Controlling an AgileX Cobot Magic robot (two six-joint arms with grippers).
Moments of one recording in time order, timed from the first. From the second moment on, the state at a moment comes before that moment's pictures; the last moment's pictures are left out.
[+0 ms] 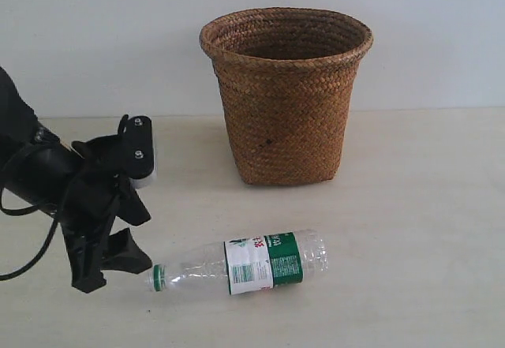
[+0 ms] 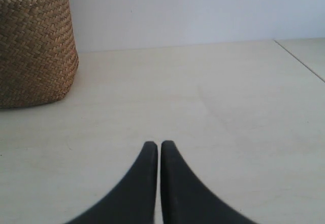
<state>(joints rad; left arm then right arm) -0.37 1.62 -0.95 -0.47 0.69 1.34 0.04 0.03 0.00 -0.24 0.27 0.29</state>
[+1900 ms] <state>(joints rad) -0.43 1.87 -0.95 -0.45 0.51 1.36 0.04 0.03 0.00 -0.24 0.27 0.29</state>
